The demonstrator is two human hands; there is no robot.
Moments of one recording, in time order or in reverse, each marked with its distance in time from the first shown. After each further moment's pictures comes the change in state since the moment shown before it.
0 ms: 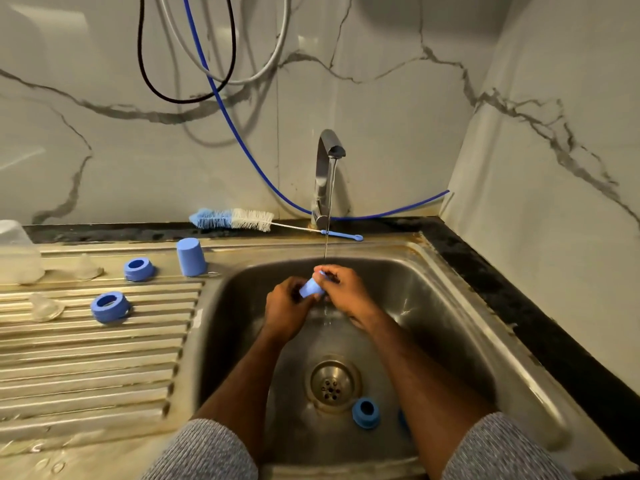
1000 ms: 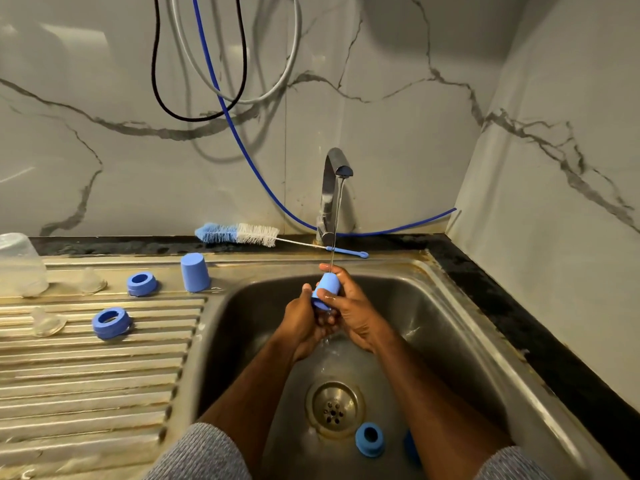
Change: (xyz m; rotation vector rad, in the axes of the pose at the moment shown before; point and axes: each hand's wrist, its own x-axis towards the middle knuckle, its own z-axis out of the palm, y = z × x) left_hand 0.010 0.034 0.015 -1.061 -0.202 -0.557; right_hand -0.013 -0.017 -0.008 0.505 -0.197 0.074
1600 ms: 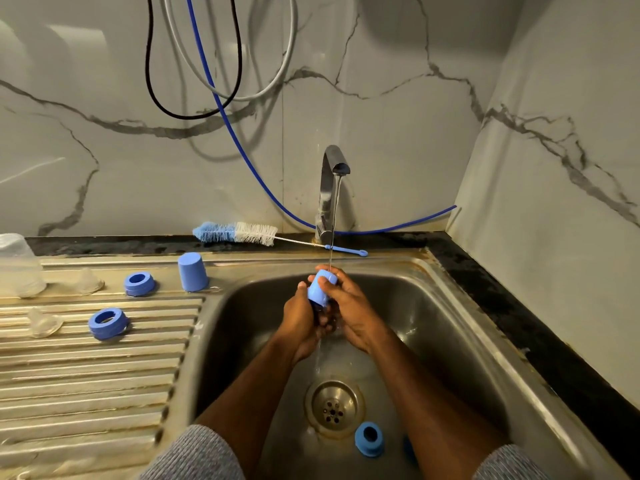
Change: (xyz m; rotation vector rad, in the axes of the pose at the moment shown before) left_hand 0.001 -0.003 0.006 0.041 0.065 0.055; right_hand 0.004 0.000 0.006 0.048 0.063 0.008
